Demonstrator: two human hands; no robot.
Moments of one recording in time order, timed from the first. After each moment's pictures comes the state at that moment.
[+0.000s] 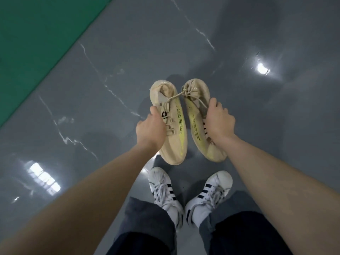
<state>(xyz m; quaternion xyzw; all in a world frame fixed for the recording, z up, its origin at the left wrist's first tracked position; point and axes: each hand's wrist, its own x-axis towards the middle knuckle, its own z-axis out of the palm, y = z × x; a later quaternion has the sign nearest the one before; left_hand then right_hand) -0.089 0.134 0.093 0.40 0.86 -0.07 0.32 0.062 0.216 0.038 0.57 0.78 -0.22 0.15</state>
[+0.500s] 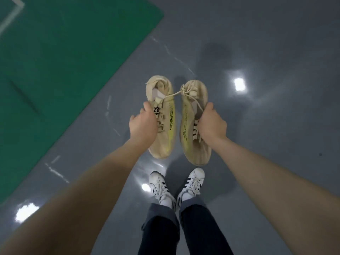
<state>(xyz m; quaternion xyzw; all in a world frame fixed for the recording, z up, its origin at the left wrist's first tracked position) -0.070 0.209 0.372 0.53 0.82 -0.06 0.20 0.101 0.264 0.358 0.67 0.68 -0.29 0.06</state>
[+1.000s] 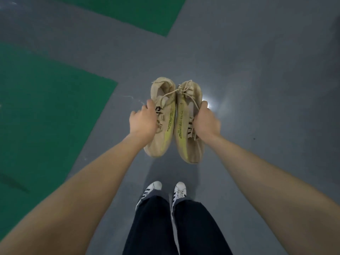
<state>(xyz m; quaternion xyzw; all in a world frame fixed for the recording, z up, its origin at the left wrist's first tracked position) 0.040 0.271 0.633 0.72 0.68 -0.02 0.12 0.214 0.260 0.630 0.79 0.57 -0.23 -0.07</state>
